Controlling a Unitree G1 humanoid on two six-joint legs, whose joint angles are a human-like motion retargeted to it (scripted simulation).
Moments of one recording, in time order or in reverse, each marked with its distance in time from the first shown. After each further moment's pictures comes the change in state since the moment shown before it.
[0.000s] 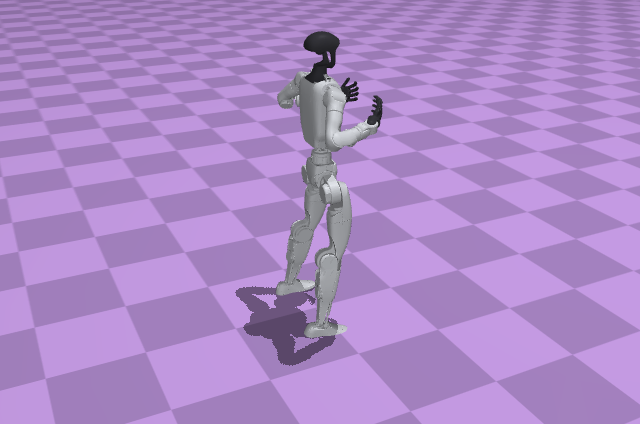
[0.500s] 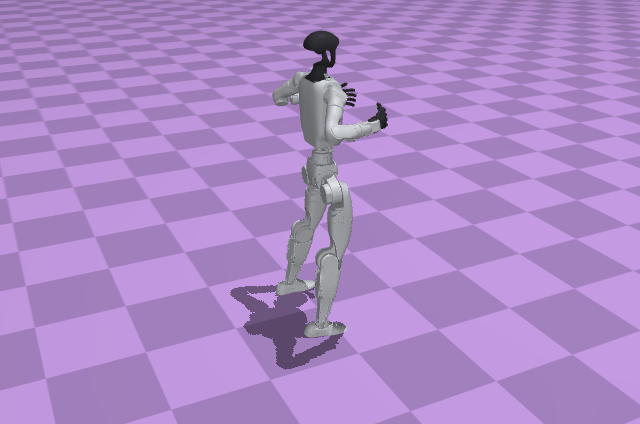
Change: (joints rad) left arm 0.095 0.098 0.133 0.057 0.249 -0.002 0.022; right arm 0.171 -0.100 -0.180 0.032 -0.322 -0.039 -0.009; waist 0.031 -0.027 -0.008; left_leg -0.015 0.009 -0.011 0.006 0.008 -0.011; right_leg -0.008 0.009 -0.013 0.006 0.000 0.000
